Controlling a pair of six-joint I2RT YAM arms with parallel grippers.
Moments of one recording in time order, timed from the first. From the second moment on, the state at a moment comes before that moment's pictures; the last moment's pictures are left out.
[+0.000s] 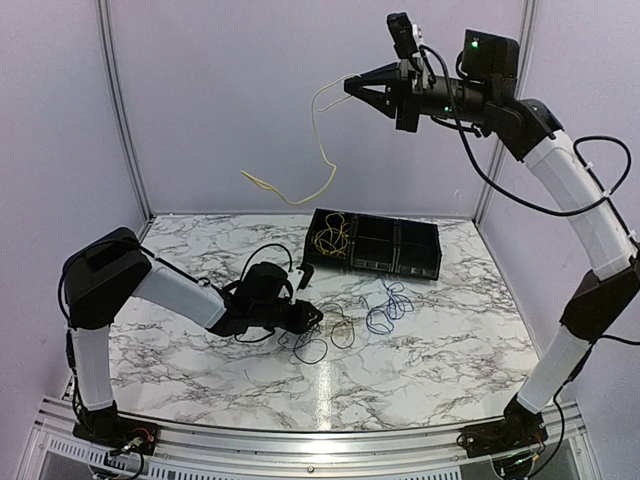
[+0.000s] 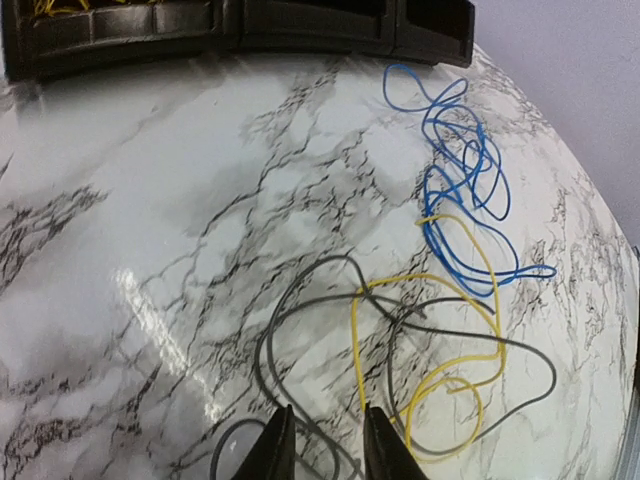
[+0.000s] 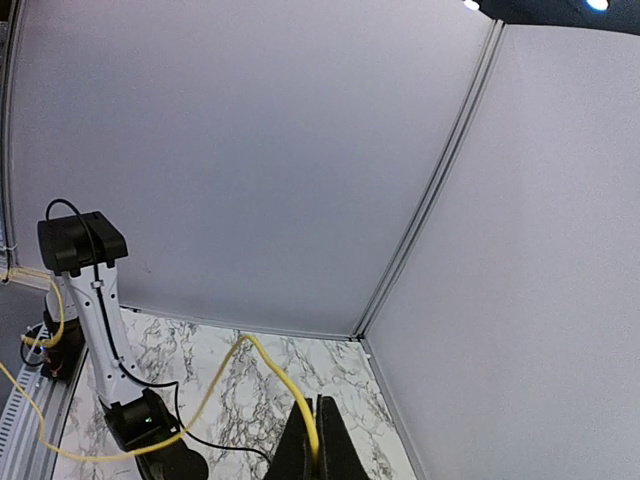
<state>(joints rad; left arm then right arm) -0.88 2.00 1.01 0.41 0.14 -0.43 0.63 1.68 2.19 -0.51 -0.75 -0.34</state>
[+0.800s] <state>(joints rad) -0.88 1.39 0.57 0.43 -0.05 -0.57 0.54 1.91 2.02 -0.34 -0.56 -0.41</state>
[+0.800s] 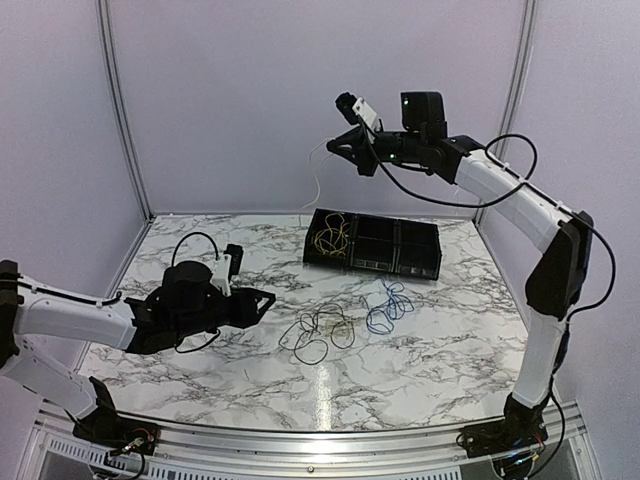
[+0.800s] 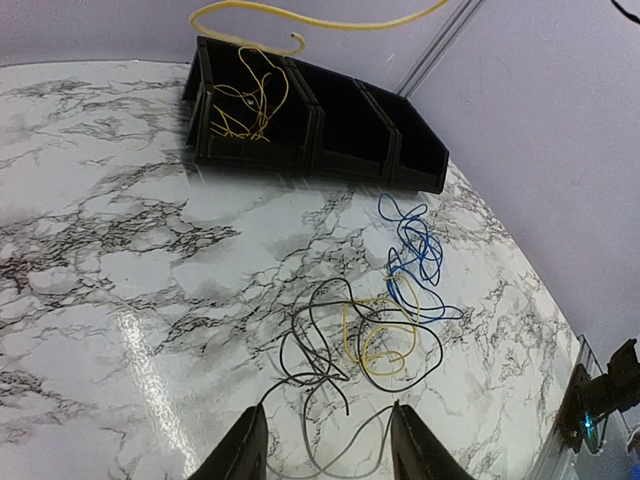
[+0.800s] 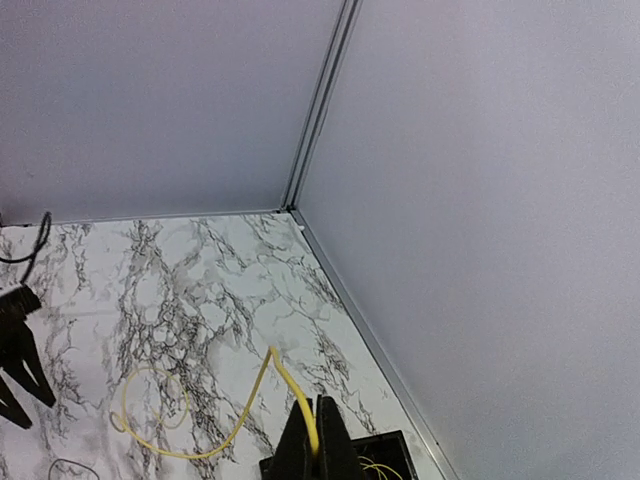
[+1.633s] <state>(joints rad) -0.88 1.06 0.49 0.24 -0.25 -0.62 0.47 2.35 2.06 -0.25 -0.35 -0.51</state>
